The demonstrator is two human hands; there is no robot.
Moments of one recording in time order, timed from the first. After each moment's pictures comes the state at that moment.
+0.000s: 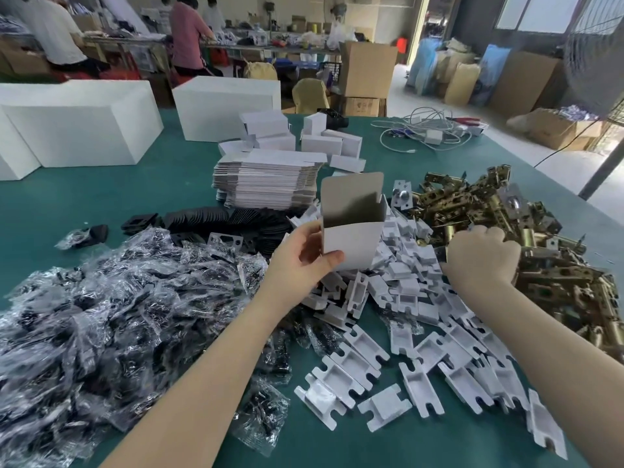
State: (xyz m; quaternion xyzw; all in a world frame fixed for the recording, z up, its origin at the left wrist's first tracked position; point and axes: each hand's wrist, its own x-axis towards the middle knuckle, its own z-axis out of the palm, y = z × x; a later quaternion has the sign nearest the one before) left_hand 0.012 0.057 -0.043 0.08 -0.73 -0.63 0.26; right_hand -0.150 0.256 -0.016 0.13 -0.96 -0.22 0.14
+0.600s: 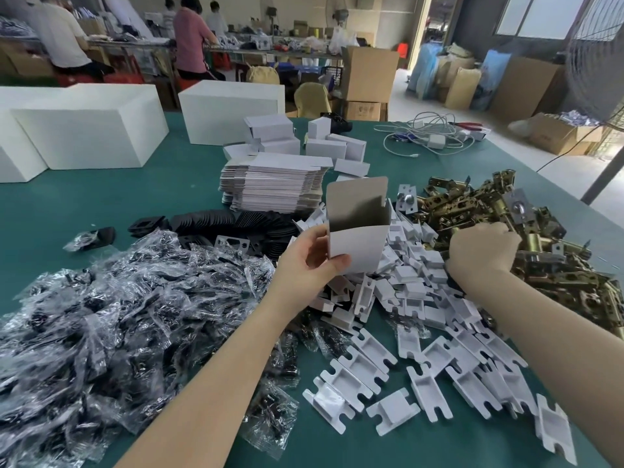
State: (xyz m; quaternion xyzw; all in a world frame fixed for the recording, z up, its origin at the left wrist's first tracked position) left_hand 0.013 0.055 -0.046 0.07 -0.69 -0.68 0.25; right_hand -0.163 0.243 -0.007 0.10 -0.95 -0.27 0.12
